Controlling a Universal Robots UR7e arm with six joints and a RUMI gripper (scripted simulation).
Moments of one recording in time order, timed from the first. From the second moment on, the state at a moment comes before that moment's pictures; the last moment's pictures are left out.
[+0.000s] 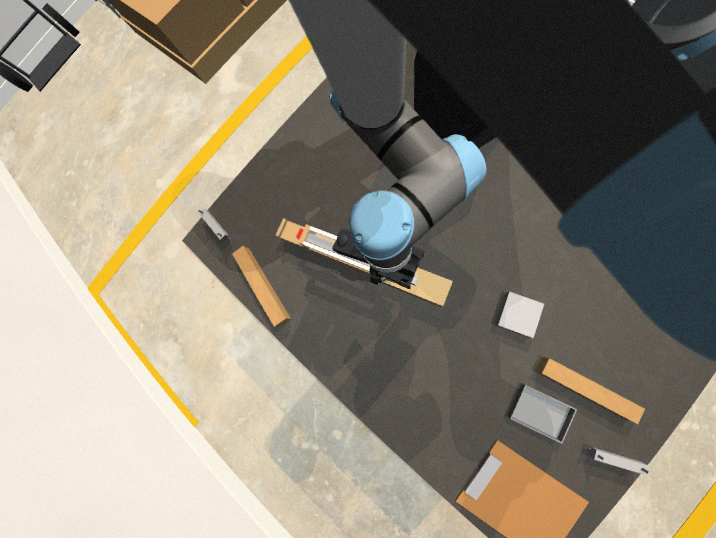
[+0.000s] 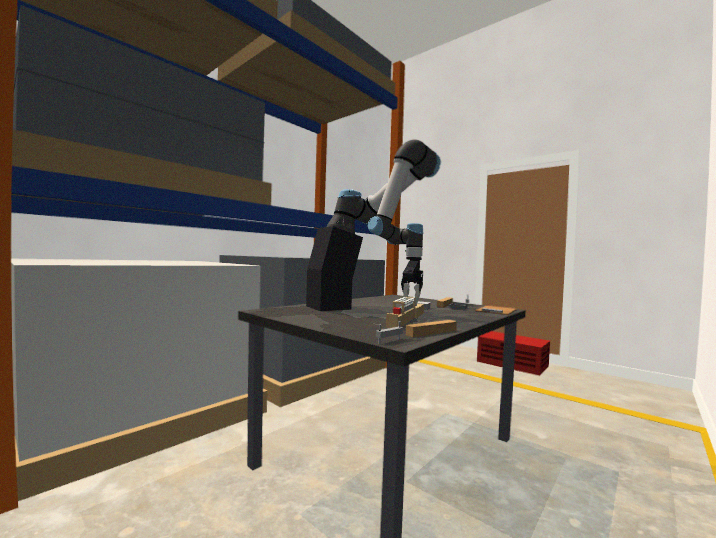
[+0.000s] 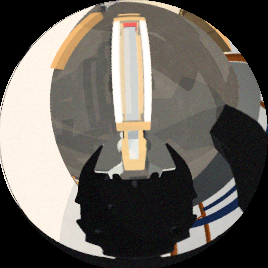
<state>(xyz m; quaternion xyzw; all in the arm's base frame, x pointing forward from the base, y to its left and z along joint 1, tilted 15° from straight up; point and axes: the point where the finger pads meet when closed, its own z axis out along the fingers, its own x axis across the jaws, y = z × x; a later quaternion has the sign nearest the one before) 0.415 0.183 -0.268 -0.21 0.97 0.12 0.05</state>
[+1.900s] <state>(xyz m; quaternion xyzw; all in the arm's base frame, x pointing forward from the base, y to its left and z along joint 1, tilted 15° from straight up) 0.412 0.167 -0.205 -0.21 0.97 0.12 0.05</state>
